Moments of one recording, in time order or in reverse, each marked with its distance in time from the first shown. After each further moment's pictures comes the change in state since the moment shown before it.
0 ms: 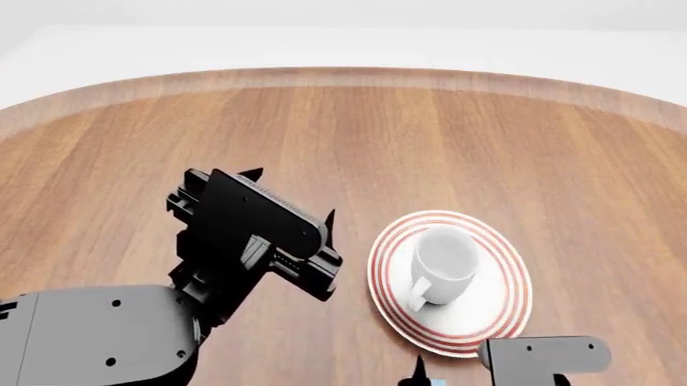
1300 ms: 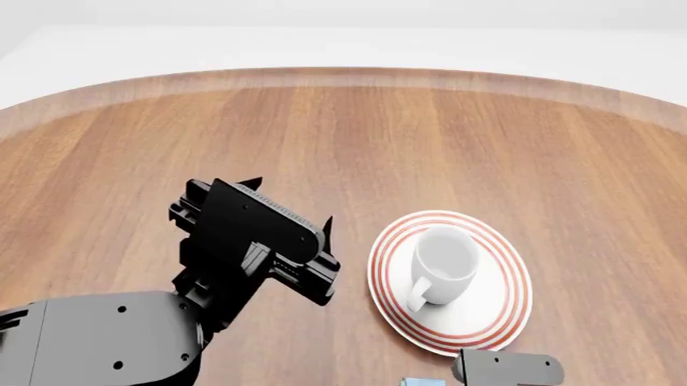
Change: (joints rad) left arm 0.049 0.001 0.001 -0.023 0.026 0.024 0.009; right arm -0.065 -0.037 -0.115 0.152 0.038 -0.132 0.036
